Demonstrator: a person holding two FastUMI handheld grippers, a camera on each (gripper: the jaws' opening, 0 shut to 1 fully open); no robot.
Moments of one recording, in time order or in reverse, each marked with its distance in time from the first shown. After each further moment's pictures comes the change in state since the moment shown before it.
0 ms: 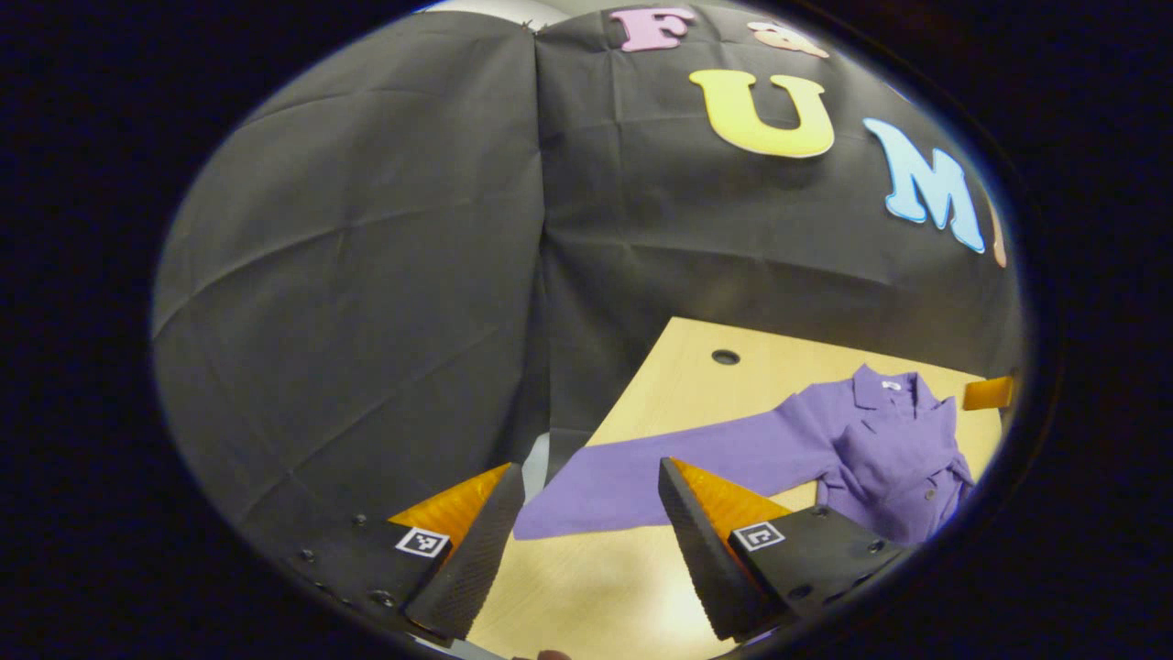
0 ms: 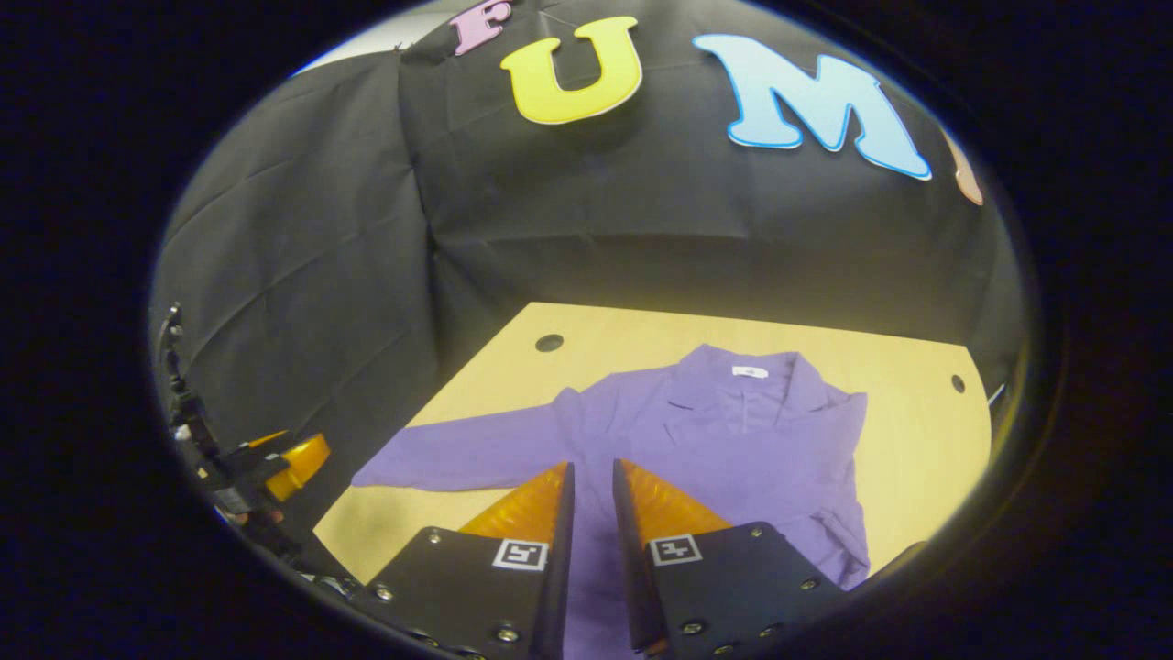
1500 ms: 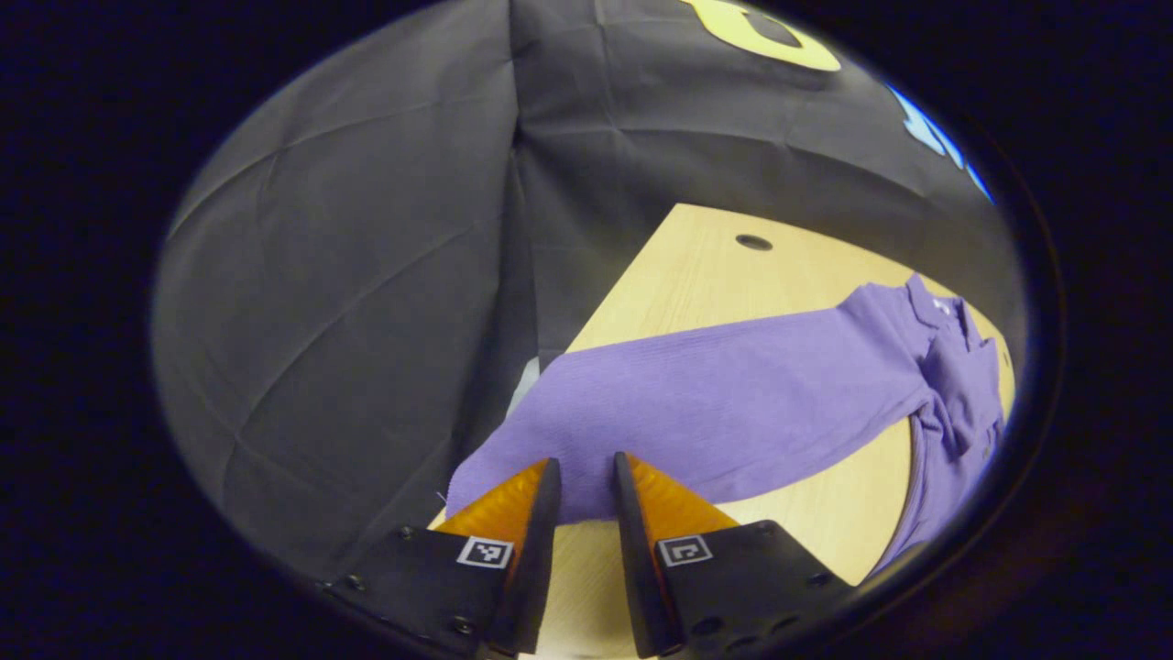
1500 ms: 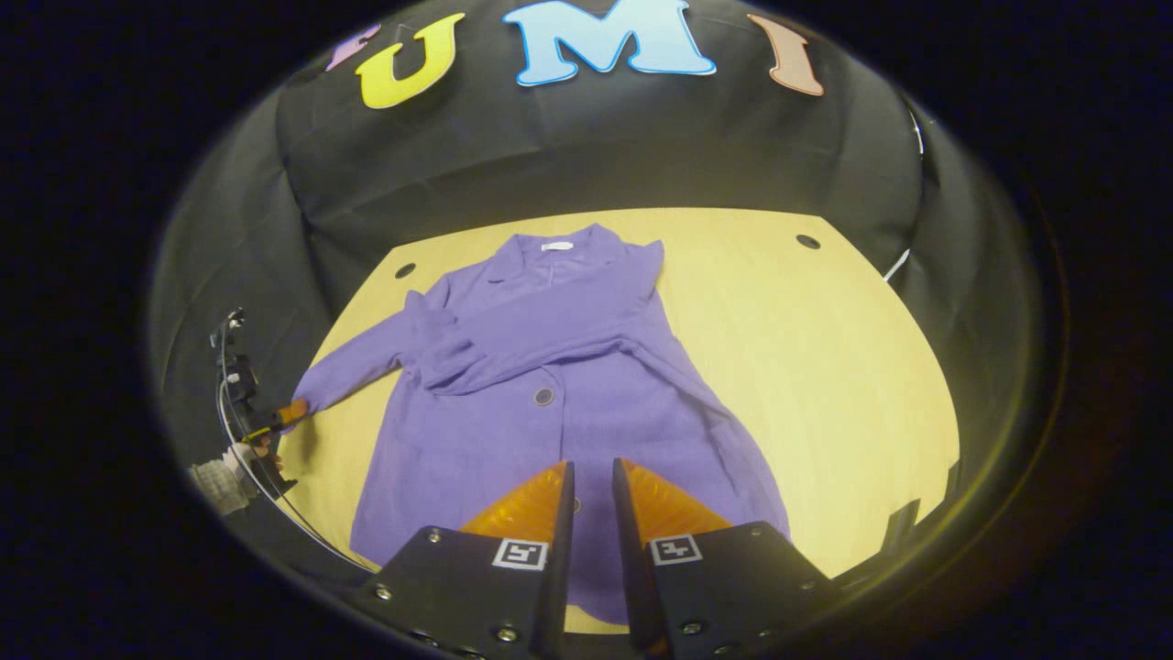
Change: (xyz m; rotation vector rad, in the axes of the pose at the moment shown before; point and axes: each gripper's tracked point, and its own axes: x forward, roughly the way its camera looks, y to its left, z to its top) left arm 0.126 -0.017 -0.109 0.032 0.241 -0.012; right arm -0.122 -0.130 -0.147 0.229 0.227 -0.287
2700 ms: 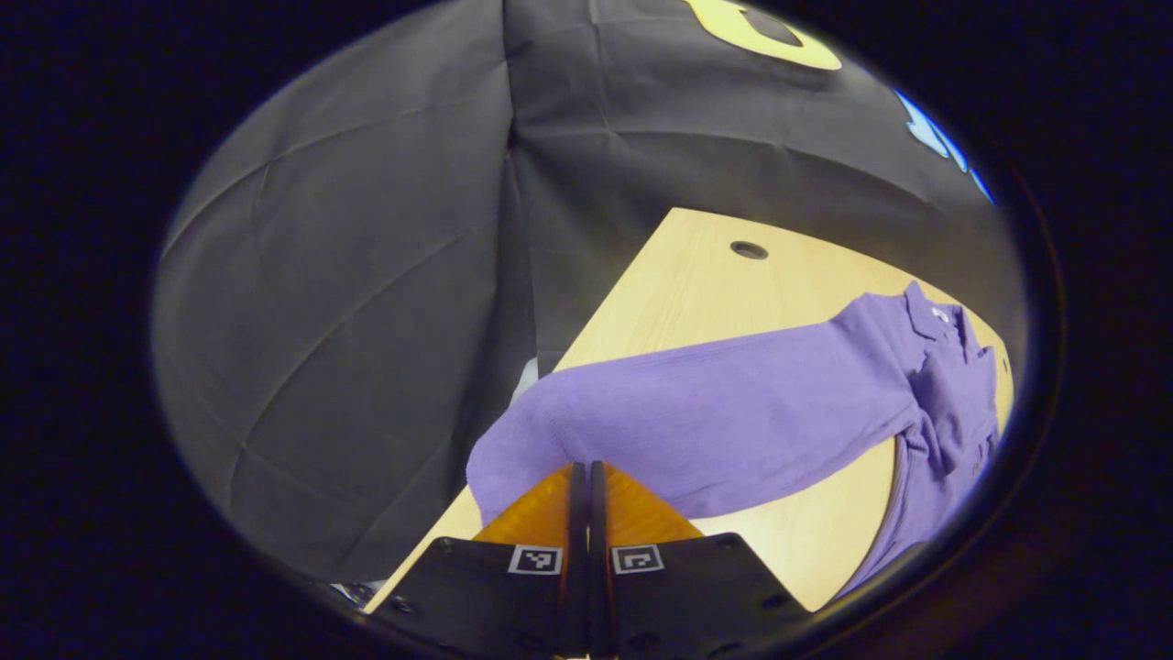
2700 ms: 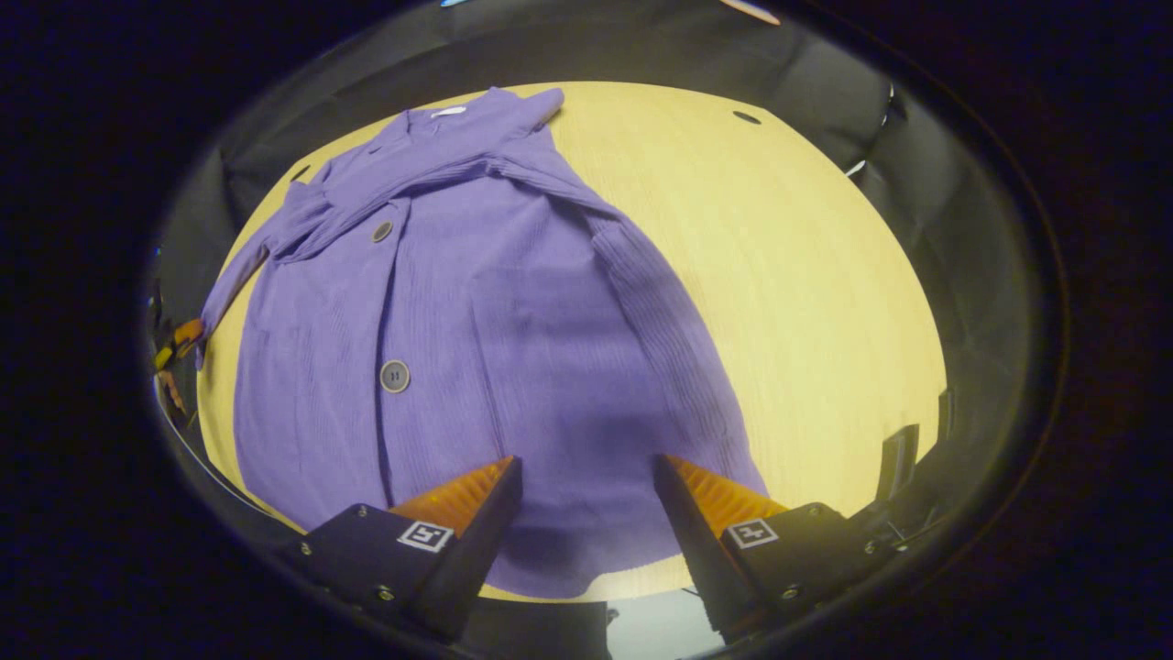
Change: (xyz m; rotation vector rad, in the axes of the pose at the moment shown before) left arm -0.012 -0.015 0.028 0.016 0.010 0.001; right arm 0.035 -0.085 -0.125 0.065 0.339 -0.182
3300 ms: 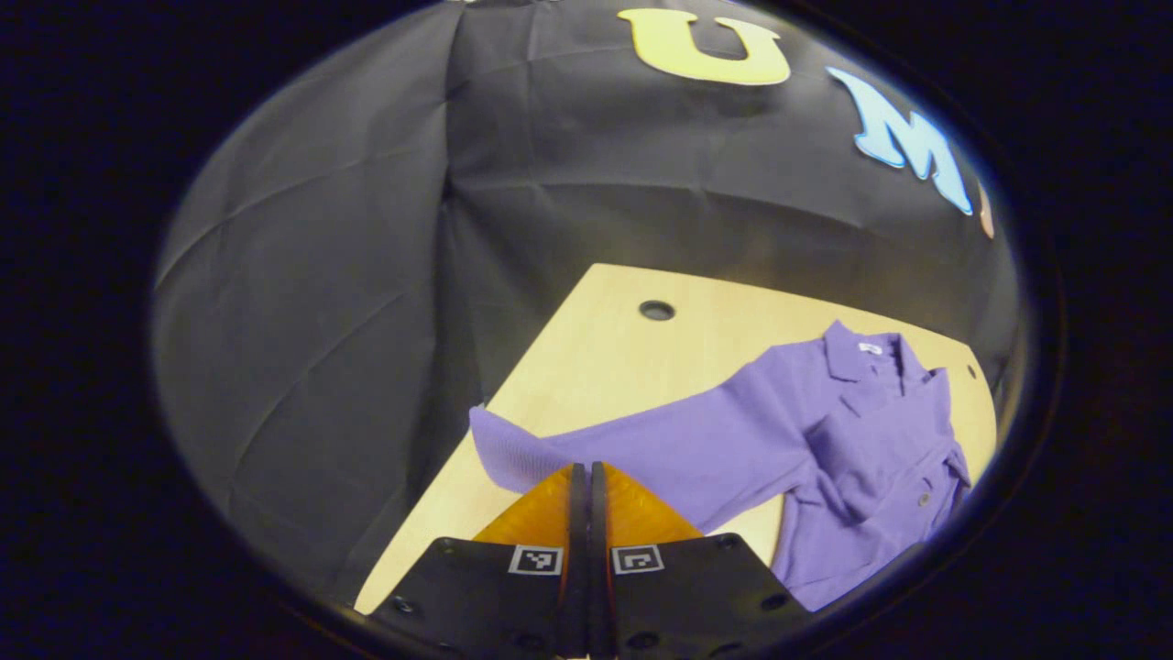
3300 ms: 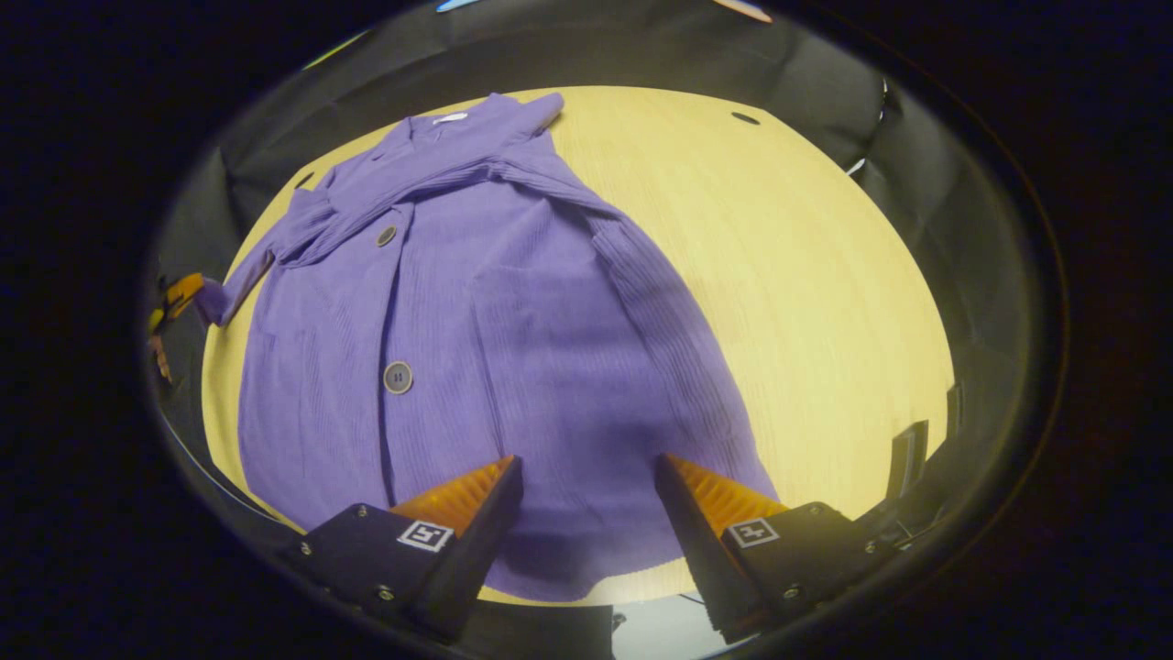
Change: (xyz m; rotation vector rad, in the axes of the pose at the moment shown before) left arm -0.042 -0.122 0.078 0.081 -0.123 -0.192; right arm 0.003 0.000 -0.002 0.001 -0.034 0.018
